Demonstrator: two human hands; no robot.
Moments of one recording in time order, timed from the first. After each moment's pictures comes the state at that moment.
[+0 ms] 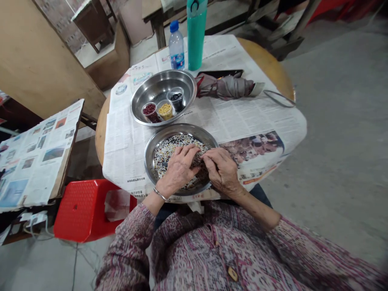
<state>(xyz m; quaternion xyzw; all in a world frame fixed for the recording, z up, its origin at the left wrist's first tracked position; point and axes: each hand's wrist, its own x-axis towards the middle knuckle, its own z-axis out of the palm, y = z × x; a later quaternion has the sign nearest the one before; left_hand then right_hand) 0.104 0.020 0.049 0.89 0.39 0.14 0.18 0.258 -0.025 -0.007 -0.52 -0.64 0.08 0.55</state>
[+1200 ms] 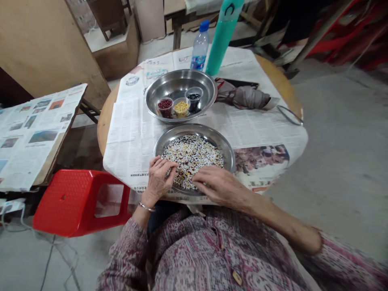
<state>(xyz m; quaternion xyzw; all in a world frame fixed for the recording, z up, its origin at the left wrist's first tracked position) 0.016 -0.009 0.029 0.83 0.45 0.31 0.11 0.242 -0.037 0.035 -0.37 -0.87 0.16 0.28</state>
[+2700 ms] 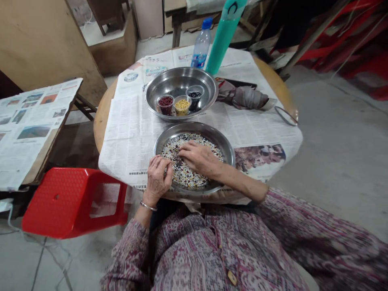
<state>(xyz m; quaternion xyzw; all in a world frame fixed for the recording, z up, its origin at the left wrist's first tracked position) 0.014 -0.008 0.011 0.80 0.42 0.42 0.06 0.217 0.036 0.024 -0.39 -0.90 0.07 0.19</state>
